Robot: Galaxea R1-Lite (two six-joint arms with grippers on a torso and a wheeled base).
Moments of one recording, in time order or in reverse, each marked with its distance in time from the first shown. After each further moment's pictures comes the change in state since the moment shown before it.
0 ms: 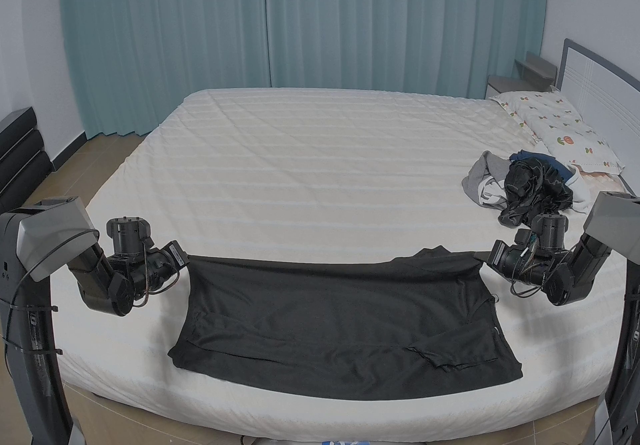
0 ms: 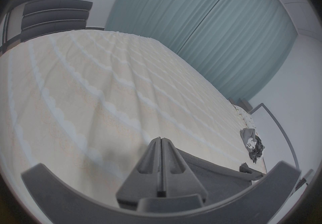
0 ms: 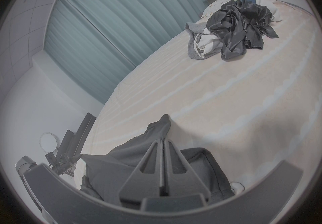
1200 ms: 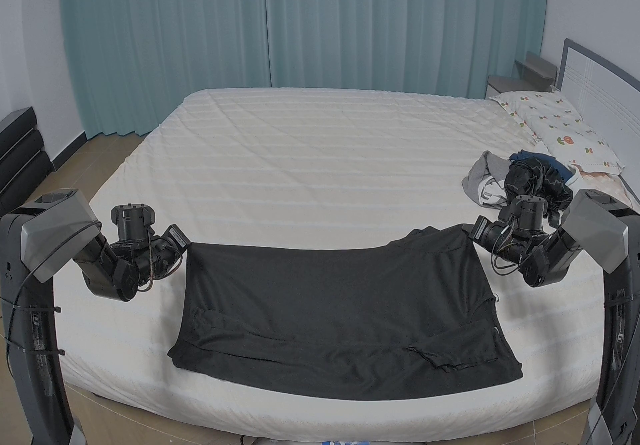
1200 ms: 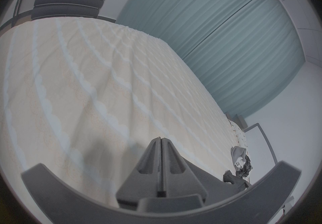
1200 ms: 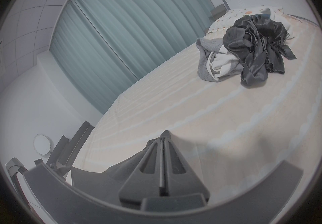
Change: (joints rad) left arm -0.008 0.020 -0.154 0.102 0.006 -0.217; right arm 0.050 0.161 -0.349 0.039 -0.118 0.016
